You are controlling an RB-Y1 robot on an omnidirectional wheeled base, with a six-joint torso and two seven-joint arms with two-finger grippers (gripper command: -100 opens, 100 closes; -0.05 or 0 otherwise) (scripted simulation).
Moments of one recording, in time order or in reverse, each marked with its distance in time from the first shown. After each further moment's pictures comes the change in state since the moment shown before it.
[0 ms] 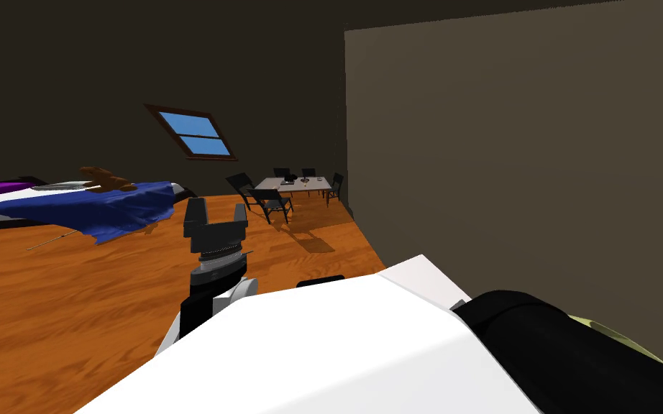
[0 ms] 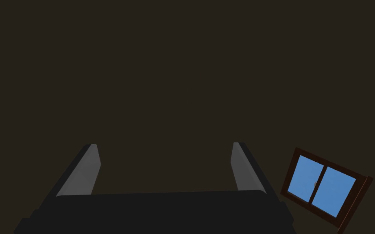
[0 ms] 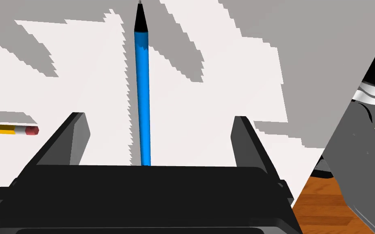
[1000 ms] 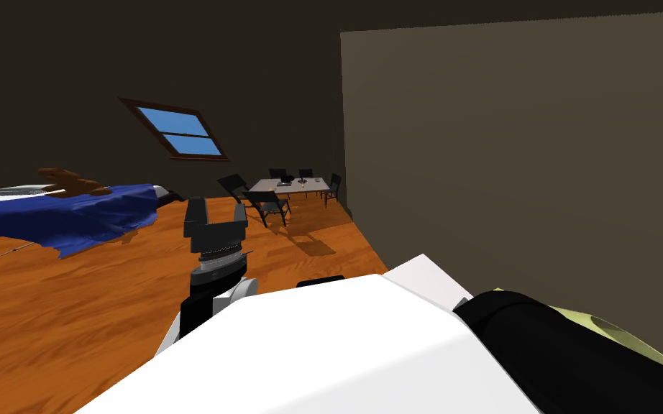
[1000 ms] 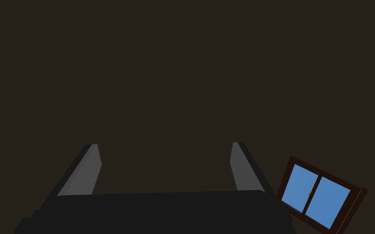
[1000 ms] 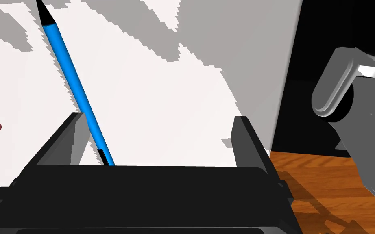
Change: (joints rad) left arm 0.000 0.000 0.000 0.000 0.000 0.000 0.000; right arm 0.074 0.037 -0.127 0.027 -0.120 -0.050 0.120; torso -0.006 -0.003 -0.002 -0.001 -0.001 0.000
